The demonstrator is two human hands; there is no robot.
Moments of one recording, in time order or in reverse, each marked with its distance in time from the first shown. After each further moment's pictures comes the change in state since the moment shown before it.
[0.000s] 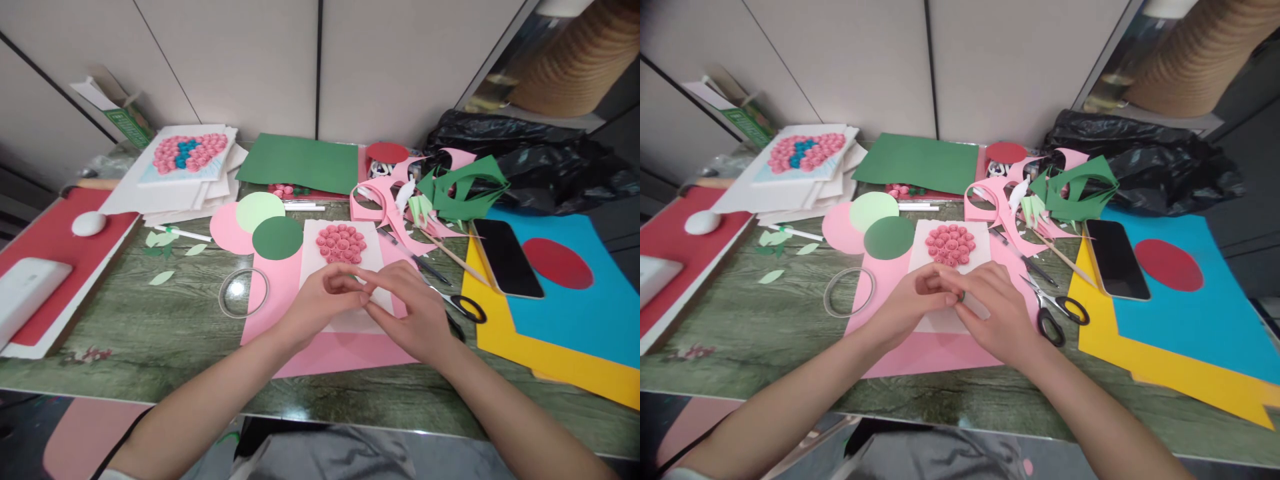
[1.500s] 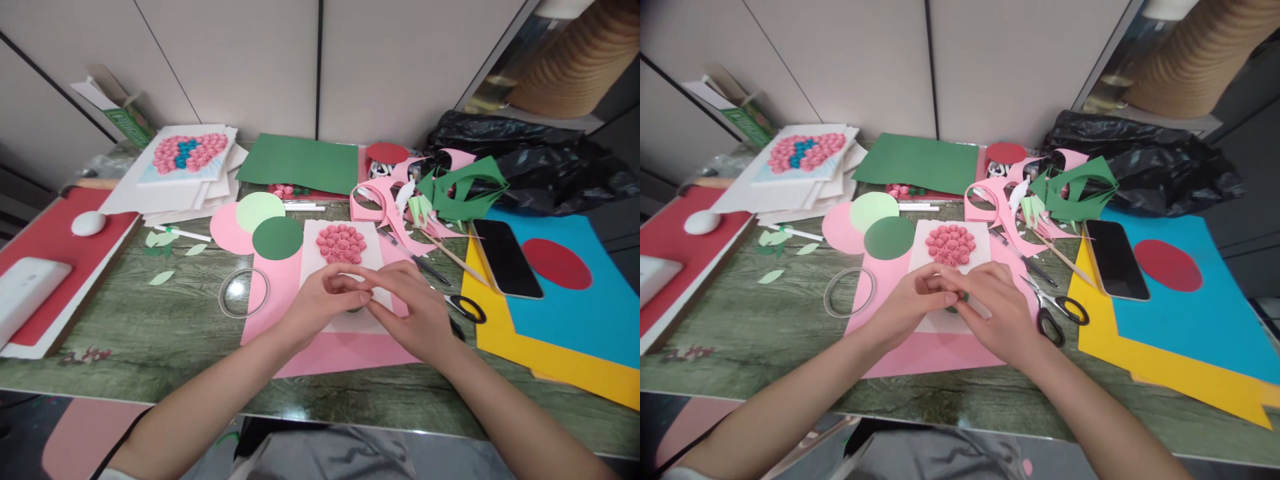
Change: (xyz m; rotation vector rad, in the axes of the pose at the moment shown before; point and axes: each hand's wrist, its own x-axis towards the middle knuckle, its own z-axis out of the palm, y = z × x) left_hand 0.000 -0.002 -0.001 -0.009 0.003 -0.004; right_hand -0.003 0.002 -0.001 -0.035 0.007 0.014
